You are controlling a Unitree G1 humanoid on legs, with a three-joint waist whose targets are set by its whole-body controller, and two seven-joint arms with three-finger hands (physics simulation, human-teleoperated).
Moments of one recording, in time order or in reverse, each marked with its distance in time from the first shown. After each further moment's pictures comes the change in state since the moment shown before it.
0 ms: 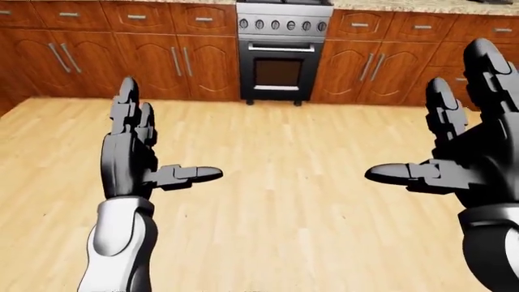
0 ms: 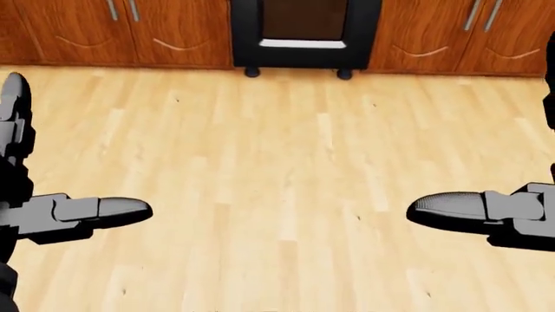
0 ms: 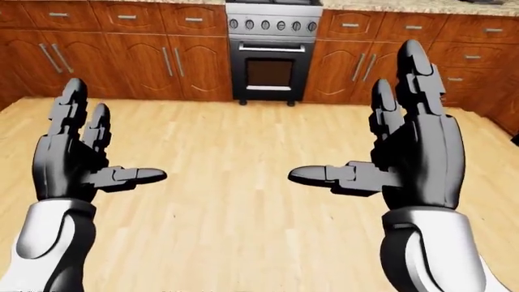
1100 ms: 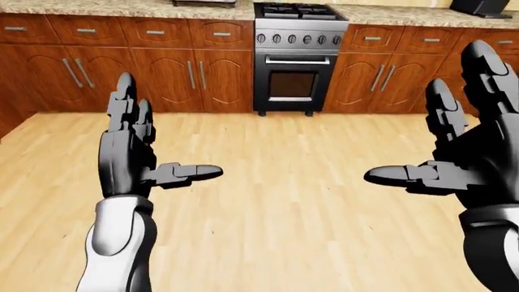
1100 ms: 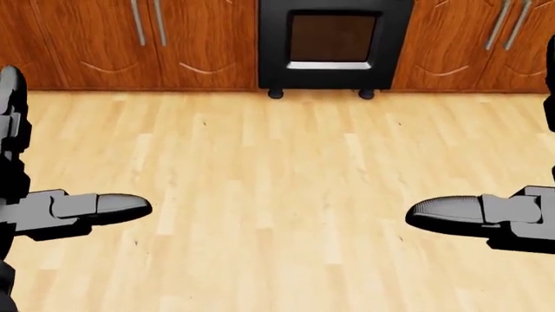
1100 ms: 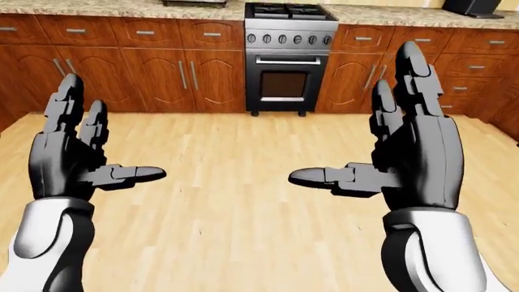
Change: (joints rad) left arm -0.013 0.003 -0.002 -0.009 0.010 -0.001 0.001; right arm -0.002 -0.001 -0.010 -0.007 -0.010 0.038 0.016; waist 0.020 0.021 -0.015
